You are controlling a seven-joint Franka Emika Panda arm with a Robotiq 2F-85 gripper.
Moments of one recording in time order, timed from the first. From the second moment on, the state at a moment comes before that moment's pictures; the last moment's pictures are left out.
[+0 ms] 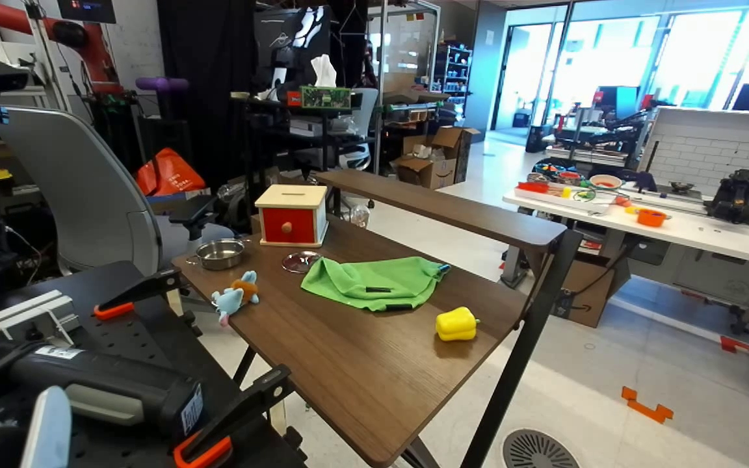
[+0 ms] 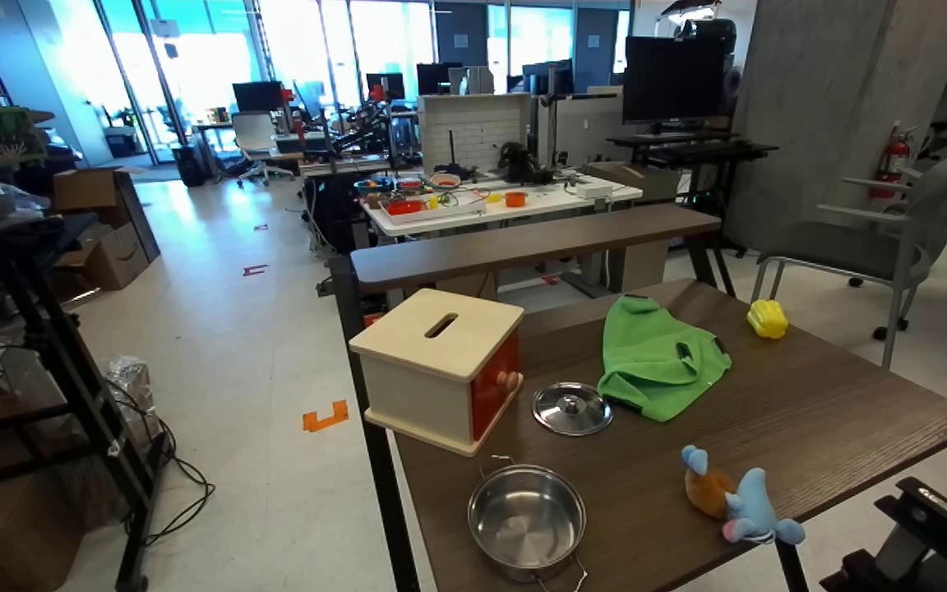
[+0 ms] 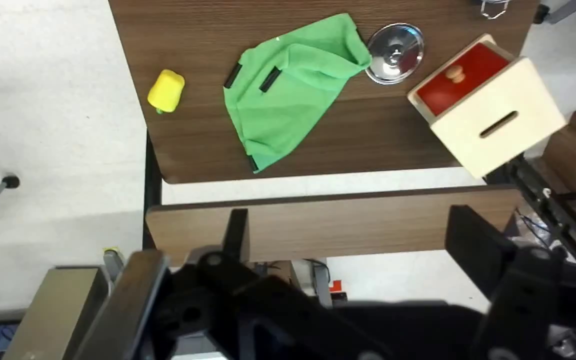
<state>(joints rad) 0.02 -0.34 0.07 -2.40 0.02 2.42 0.08</state>
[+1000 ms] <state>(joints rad) -0.09 0.59 -0.11 -2.06 0.04 2.88 0.16</state>
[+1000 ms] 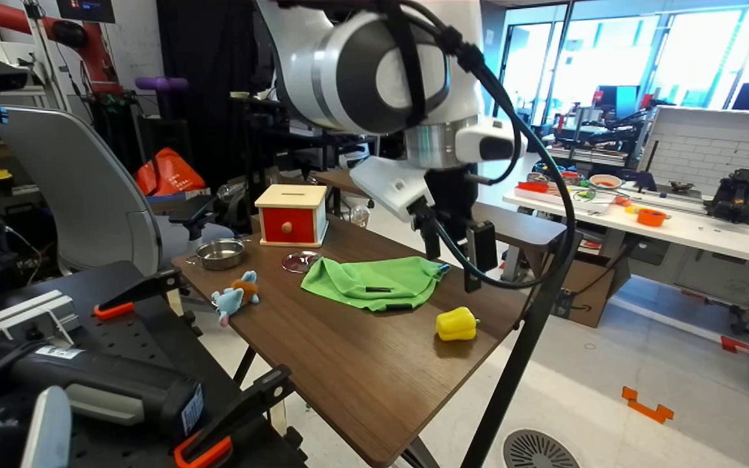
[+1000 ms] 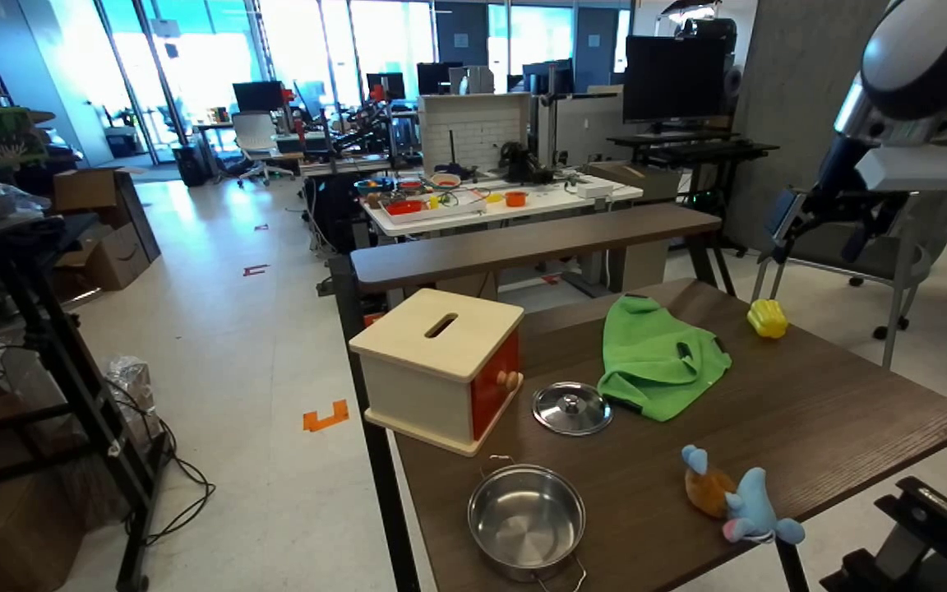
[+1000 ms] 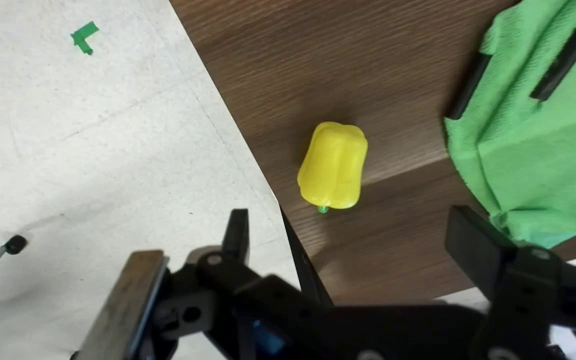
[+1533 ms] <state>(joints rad) -0.08 0.83 -0.12 -1.81 0.05 2.78 0.23</state>
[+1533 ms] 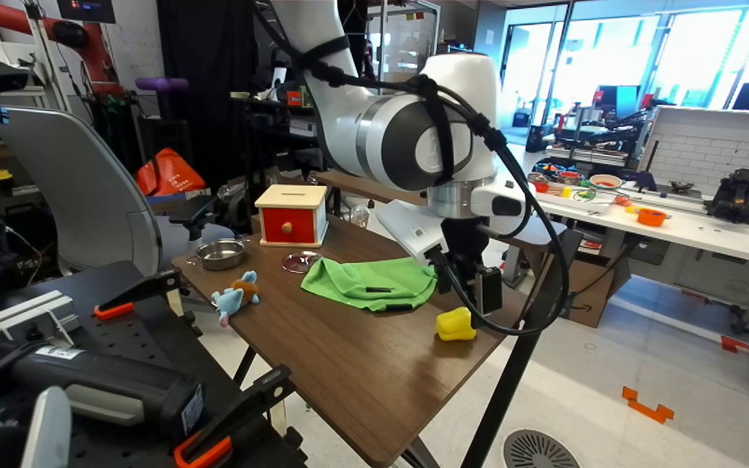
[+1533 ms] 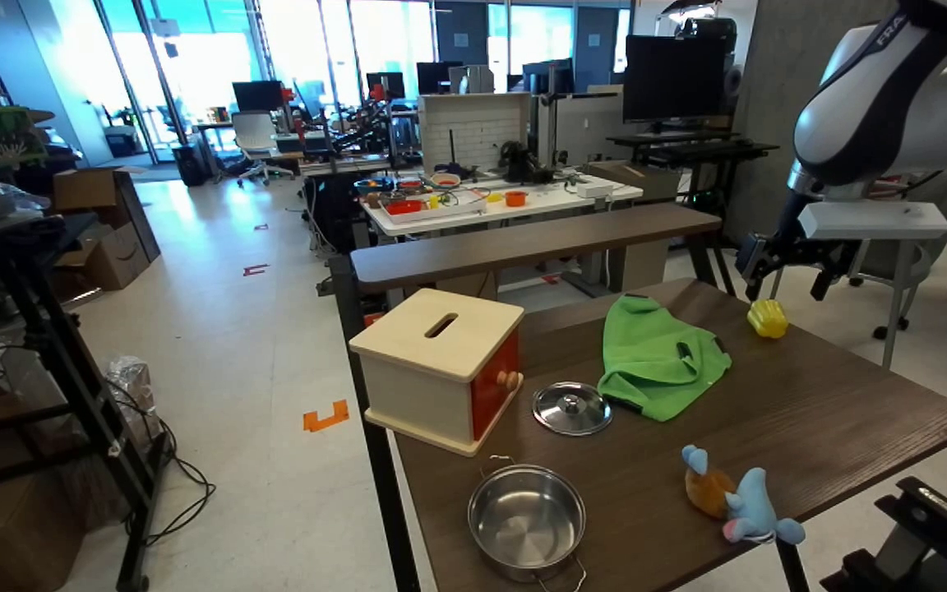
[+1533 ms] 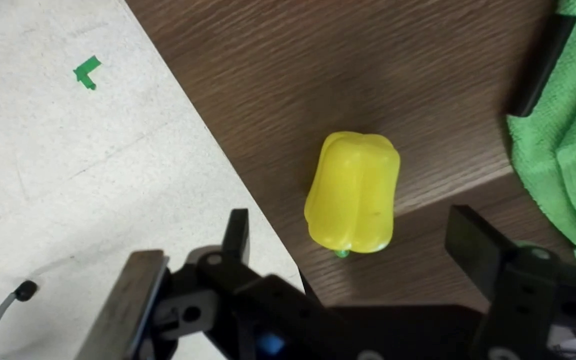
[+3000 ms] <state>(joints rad) -0.05 0.94 -0.14 -1.63 0.05 2.64 0.32</state>
